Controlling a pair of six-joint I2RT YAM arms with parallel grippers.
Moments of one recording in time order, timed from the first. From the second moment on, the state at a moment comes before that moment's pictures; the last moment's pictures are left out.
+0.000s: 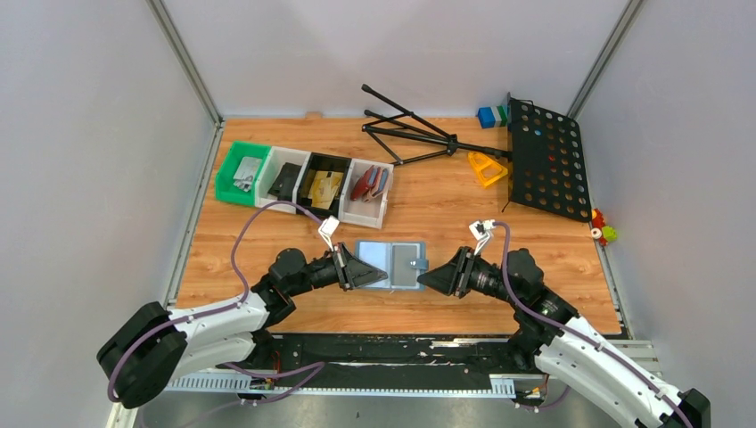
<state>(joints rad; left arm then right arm) -0.79 1.00 0.18 0.78 0.42 -1.14 0.71 0.49 0.30 0.01 -0.40 0.91</state>
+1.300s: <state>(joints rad) -0.79 0.98 0.15 0.86 0.43 -1.19 0.71 0.50 0.24 0.19 -0.46 0.96</state>
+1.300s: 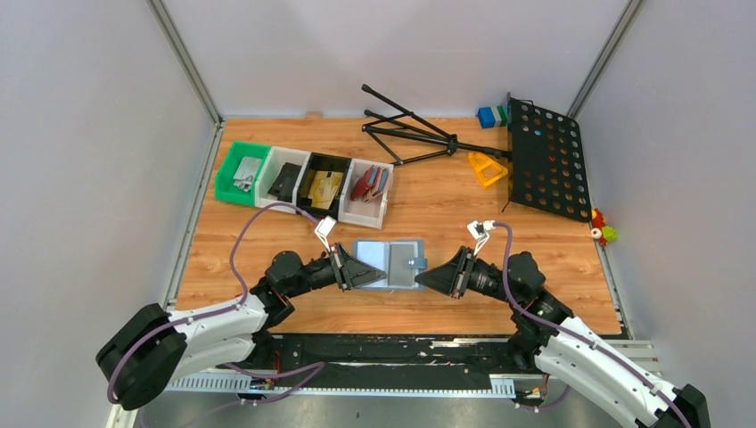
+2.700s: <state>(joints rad) -0.87 1.14 0.34 0.44 0.33 -0.93 0.73 0.81 0.44 -0.11 -0.43 0.87</state>
